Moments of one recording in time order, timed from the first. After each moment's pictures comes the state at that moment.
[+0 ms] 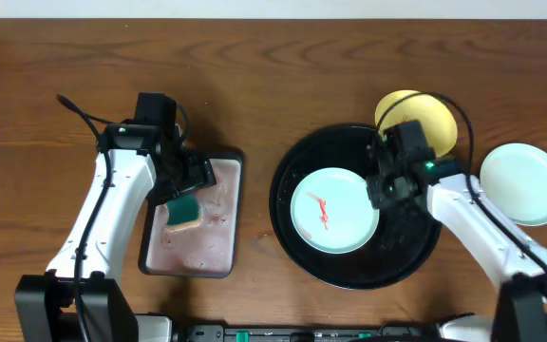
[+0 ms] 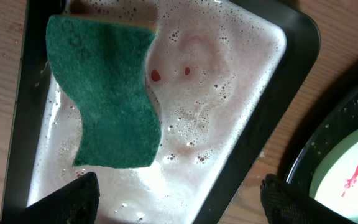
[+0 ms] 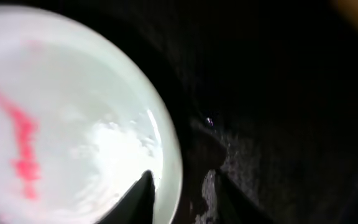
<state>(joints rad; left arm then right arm) -0.06 1.53 1.15 -1.07 0.15 -0.38 0.28 1.53 0.92 -0.68 -0.06 0.08</state>
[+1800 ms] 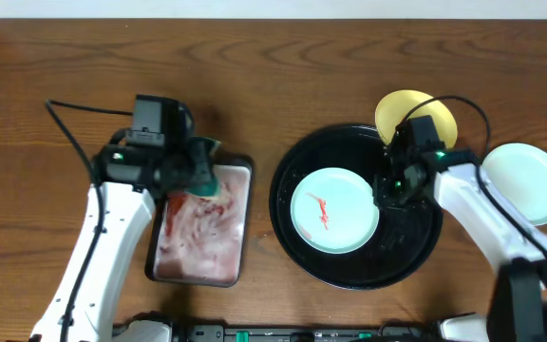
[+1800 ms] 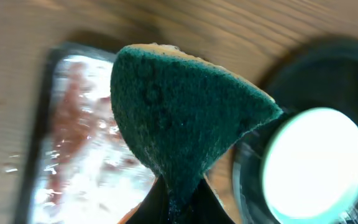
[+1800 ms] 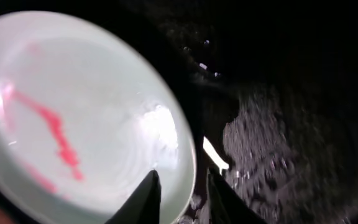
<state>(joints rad) -0.15 1.34 1.13 -0.94 0.17 -0.35 0.21 1.59 0.96 -0.81 -0.20 0.31</state>
